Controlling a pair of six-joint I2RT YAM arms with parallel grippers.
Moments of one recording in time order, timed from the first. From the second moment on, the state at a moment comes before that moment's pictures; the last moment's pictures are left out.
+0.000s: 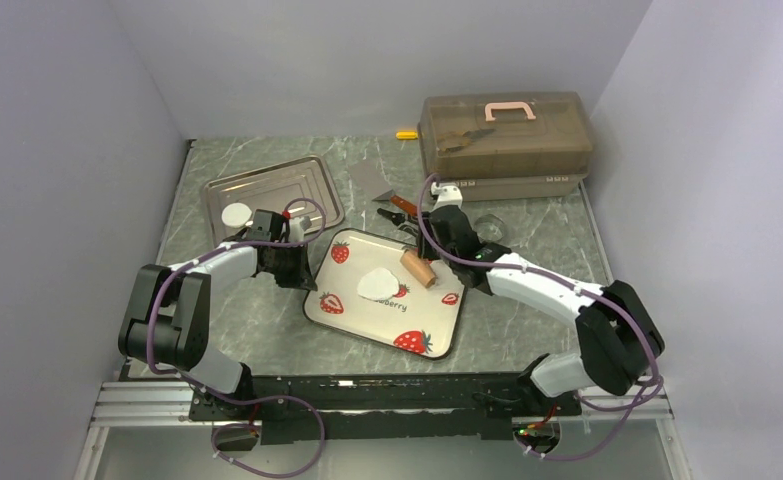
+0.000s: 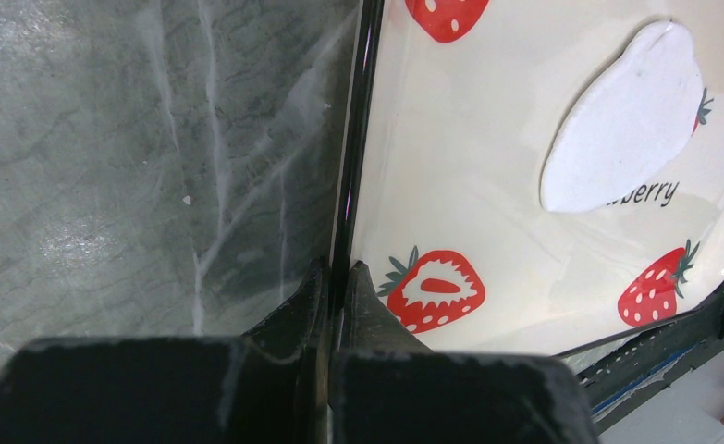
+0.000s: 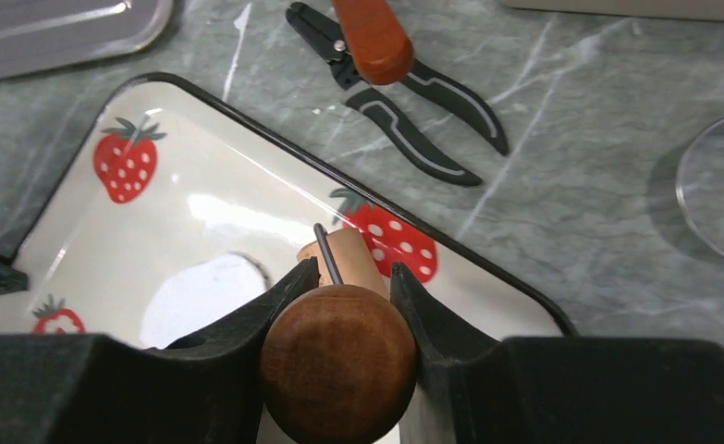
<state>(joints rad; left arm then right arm) -0.20 1.53 0.75 -0.35 0.40 -0.20 0.68 1.42 0.83 0.00 0.28 0.41</state>
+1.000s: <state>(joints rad) -0.20 1.53 0.75 -0.35 0.40 -0.20 0.87 1.59 0.84 0.26 -0.20 0.31</state>
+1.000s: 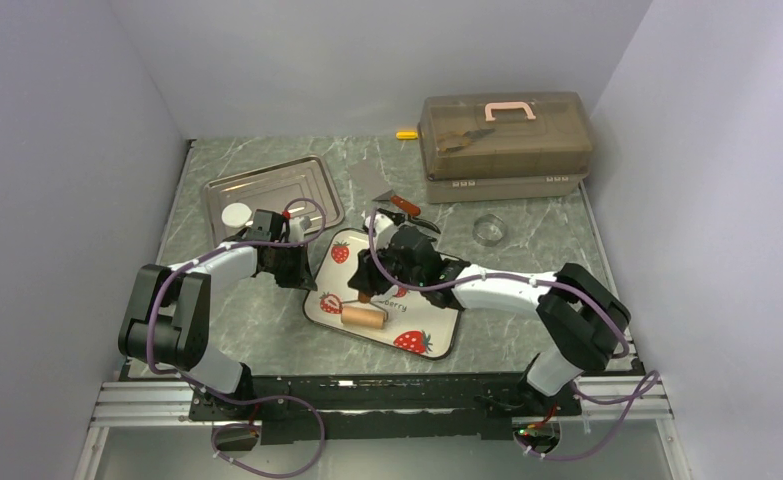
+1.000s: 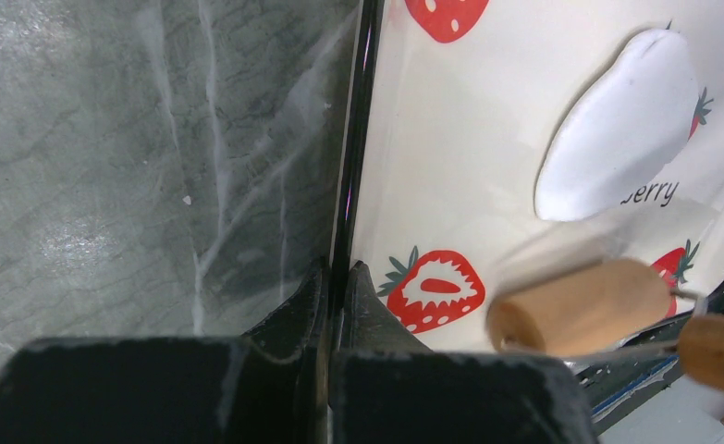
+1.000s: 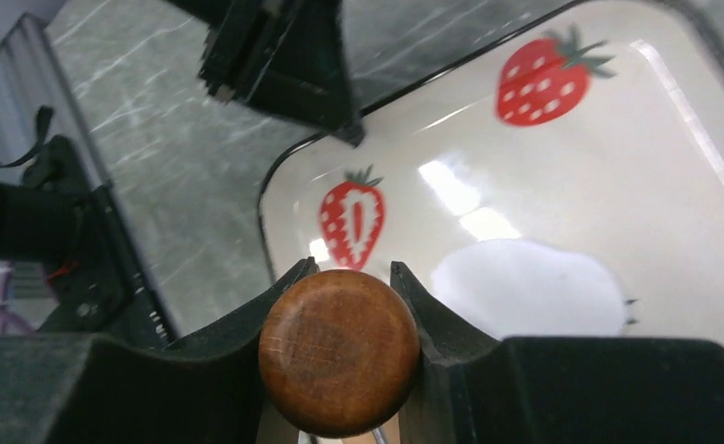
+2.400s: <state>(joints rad) -0.19 1.53 0.75 -0.35 0.41 -0.20 0.81 1.64 0.90 0.12 -0.34 0.44</state>
